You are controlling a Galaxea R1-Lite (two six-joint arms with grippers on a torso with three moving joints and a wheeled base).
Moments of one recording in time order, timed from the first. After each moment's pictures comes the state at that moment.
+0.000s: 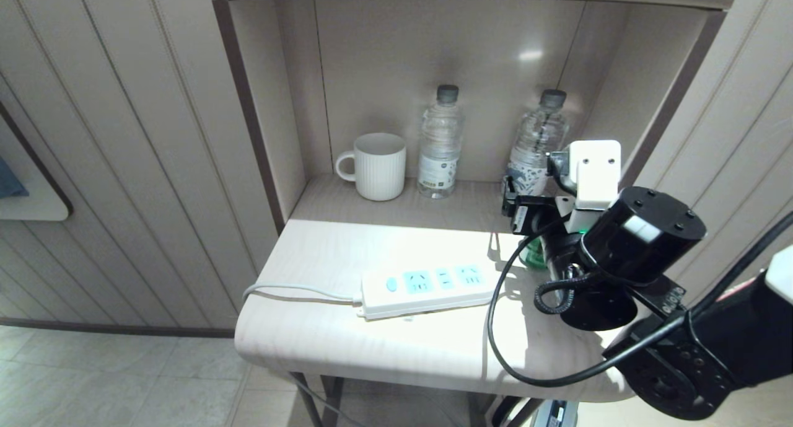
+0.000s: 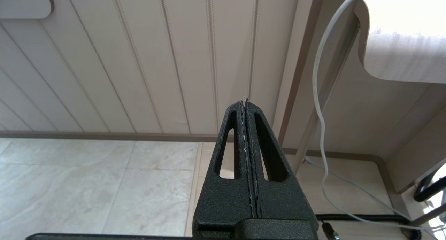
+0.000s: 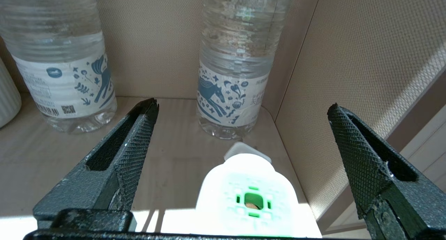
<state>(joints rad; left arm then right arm) 0.00 0.00 0.00 0.03 0.00 0.04 0.59 1.84 -0.71 -1.47 -0.81 -0.25</state>
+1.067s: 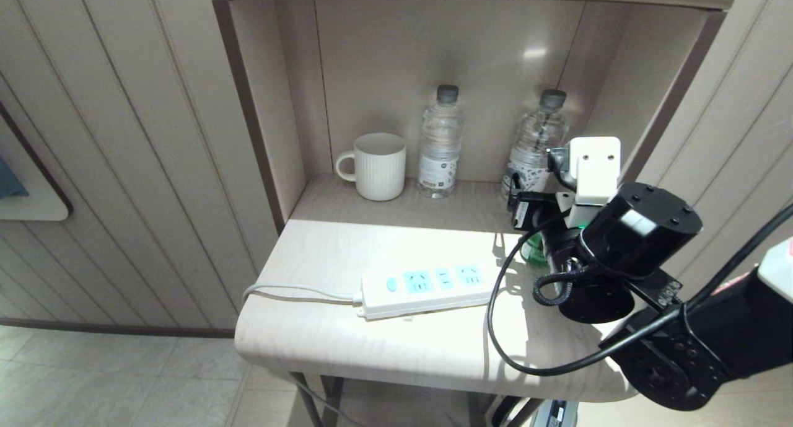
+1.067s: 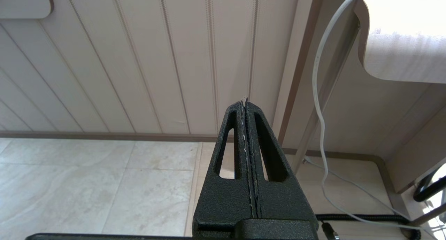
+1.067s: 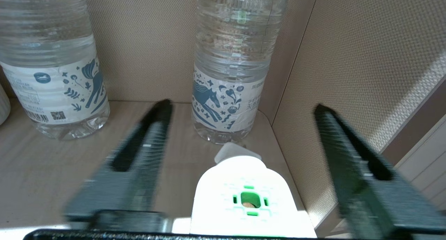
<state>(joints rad) 0.00 0.00 0.00 0.03 0.00 0.03 0.57 1.86 -0.72 -1.47 -0.79 -0.25</state>
